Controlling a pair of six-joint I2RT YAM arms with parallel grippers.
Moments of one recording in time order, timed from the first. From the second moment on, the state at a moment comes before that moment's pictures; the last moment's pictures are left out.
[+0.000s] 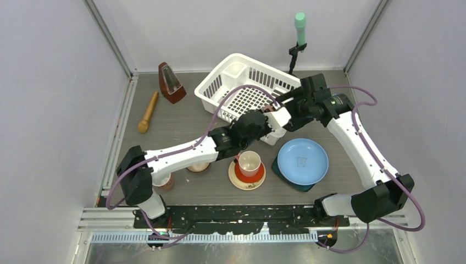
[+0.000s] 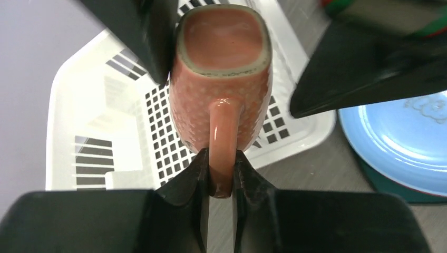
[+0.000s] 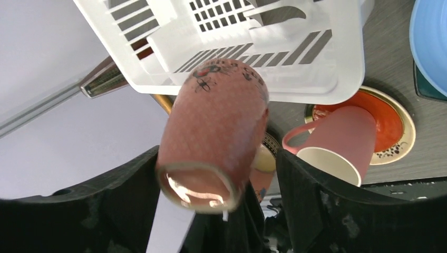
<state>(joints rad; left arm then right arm) -1.08 1.62 1.35 -0.08 -0.37 0.39 0.33 1.34 1.40 -0.96 -0.12 1.45</state>
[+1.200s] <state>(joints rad) -0.68 2.03 1.54 0.13 -0.65 0.00 0.18 1.14 1.44 -1.00 0.07 1.31</state>
